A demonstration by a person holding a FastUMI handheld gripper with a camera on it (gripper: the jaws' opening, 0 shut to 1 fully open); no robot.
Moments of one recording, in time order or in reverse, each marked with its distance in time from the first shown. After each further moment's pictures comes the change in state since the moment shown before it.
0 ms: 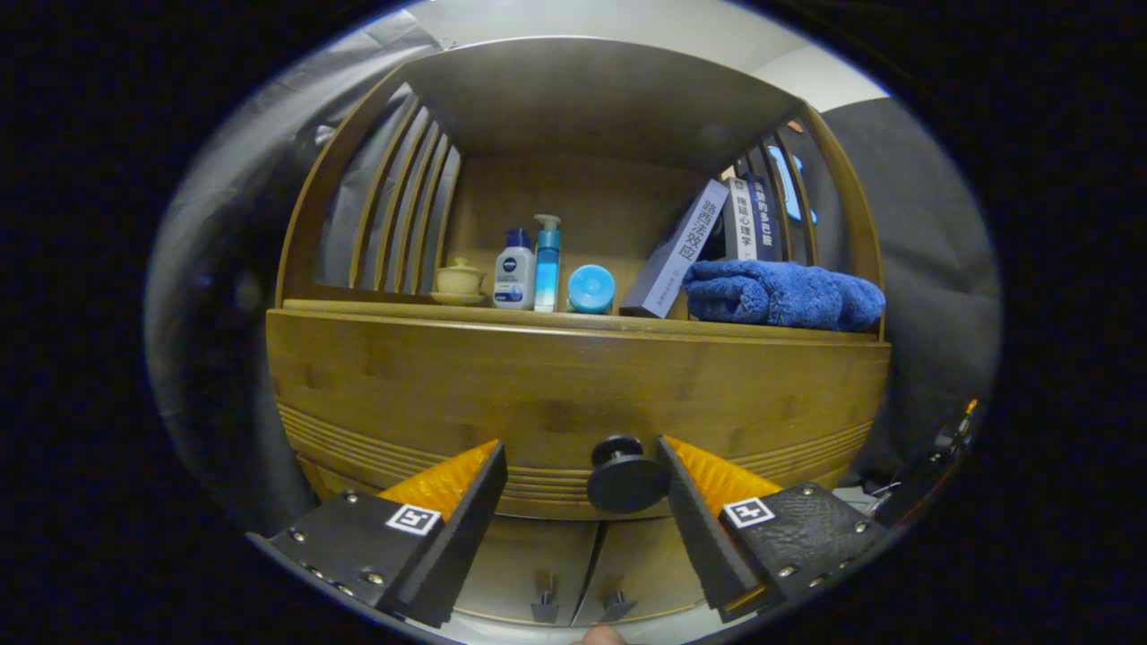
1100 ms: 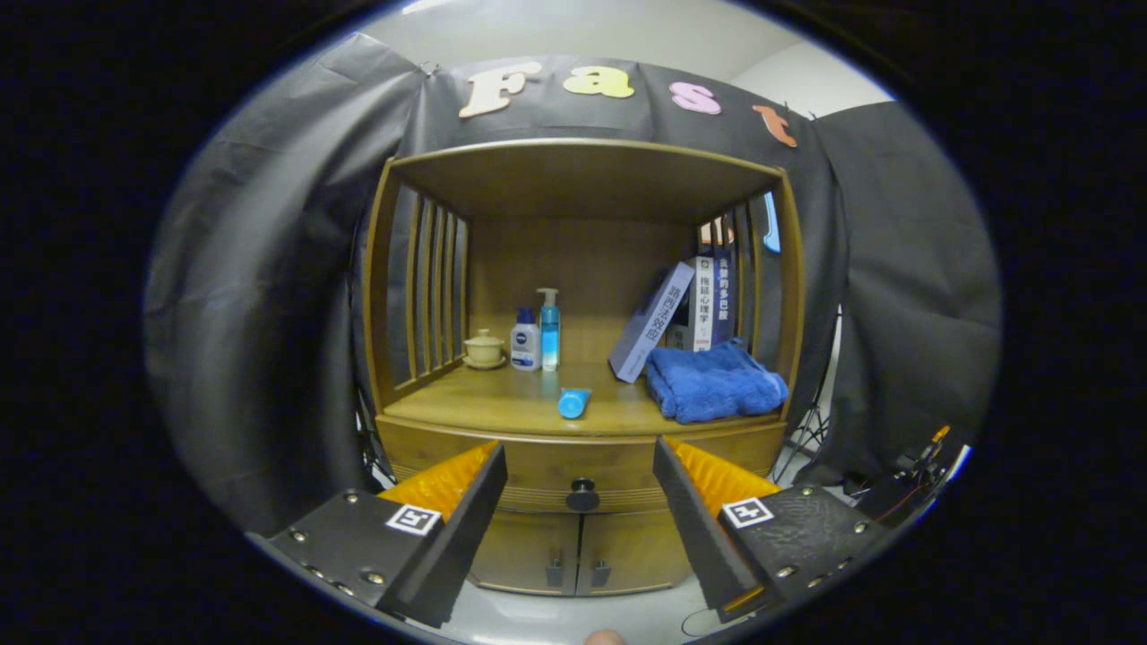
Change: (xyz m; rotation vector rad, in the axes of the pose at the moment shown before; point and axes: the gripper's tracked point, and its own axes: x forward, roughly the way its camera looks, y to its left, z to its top) arm -0.151 -0.037 0.169 0.072 0.019 0.048
